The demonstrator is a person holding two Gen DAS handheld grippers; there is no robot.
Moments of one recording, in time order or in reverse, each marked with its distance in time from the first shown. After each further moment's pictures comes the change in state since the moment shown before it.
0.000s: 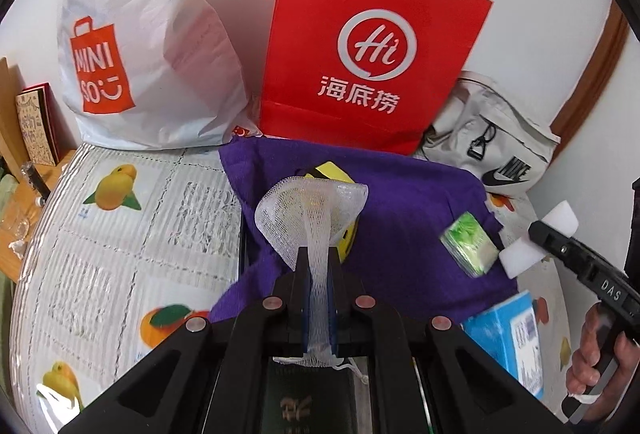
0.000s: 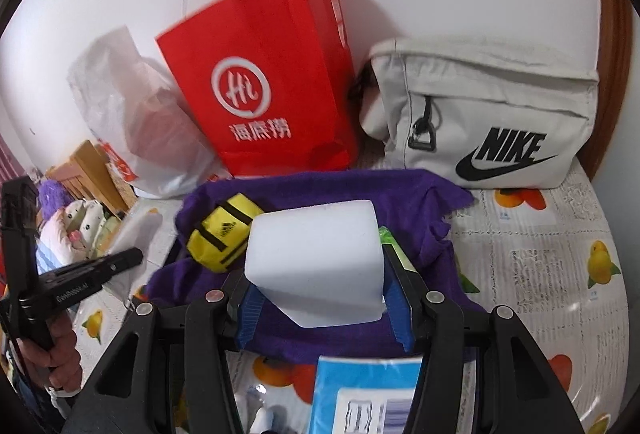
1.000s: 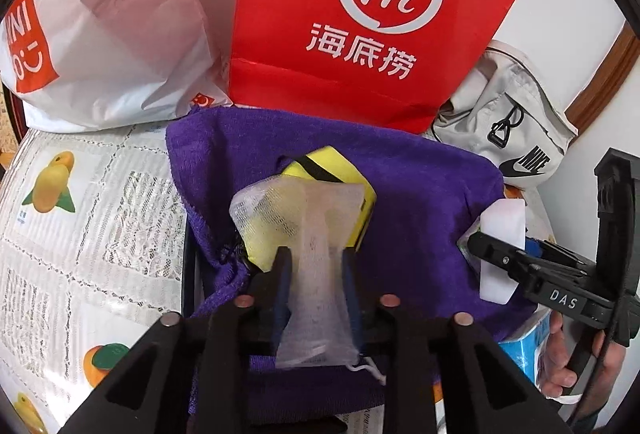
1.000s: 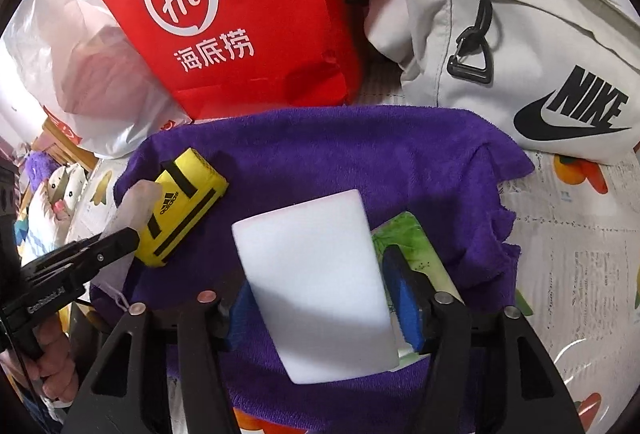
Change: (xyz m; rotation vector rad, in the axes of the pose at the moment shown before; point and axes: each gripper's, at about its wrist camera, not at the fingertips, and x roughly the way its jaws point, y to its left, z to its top) left arm 0.070 -0.006 0.013 -0.011 0.097 -0.052; right arm 0.108 -0.007 0.010 -0.013 0.235 -0.019
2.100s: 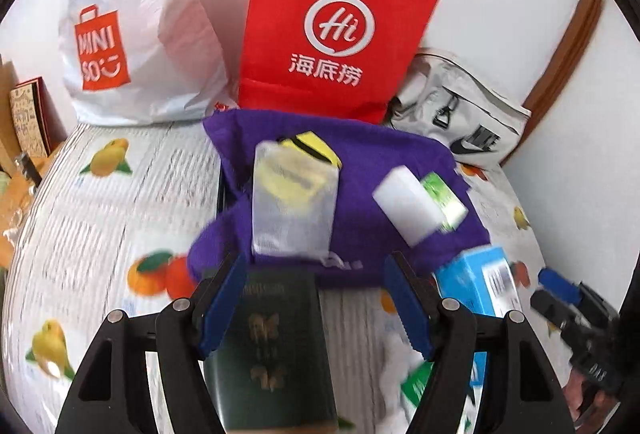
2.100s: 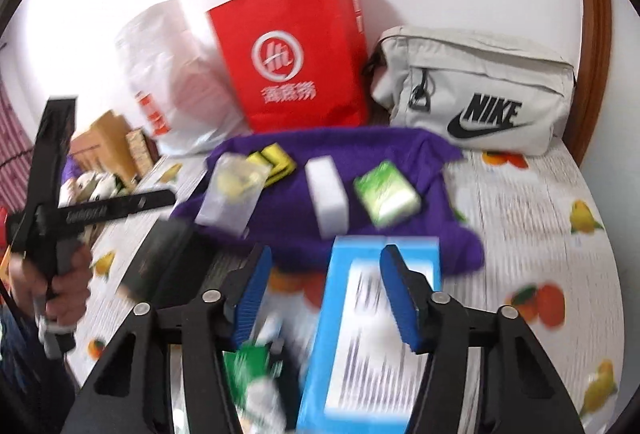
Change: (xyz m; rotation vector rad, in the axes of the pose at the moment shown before) left arm -0.102 -0.015 -0.073 0.054 -0.077 -0.013; right arm -0.153 0.021 -0.144 -0.080 -0.272 0.026
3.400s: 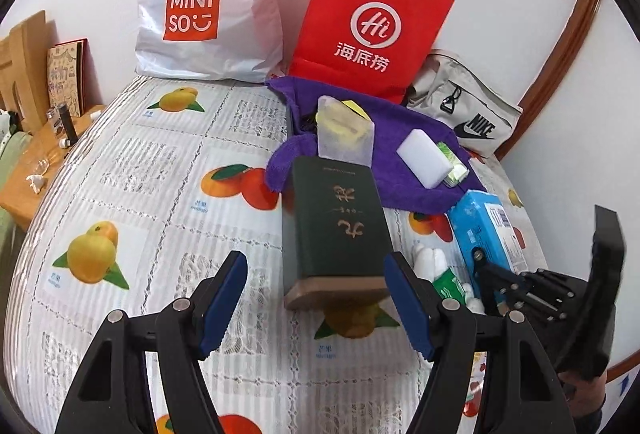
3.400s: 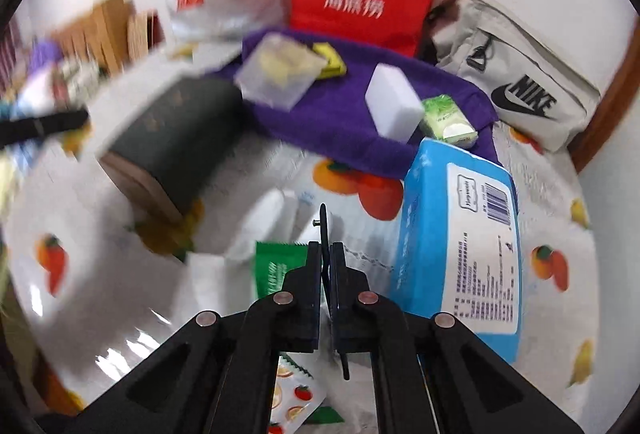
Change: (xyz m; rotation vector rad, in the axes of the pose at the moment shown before) left arm -0.068 0.056 -0.085 -0.057 -0.031 -0.001; right arm 0.038 0.084 -0.063 -0.218 0.184 -0.151
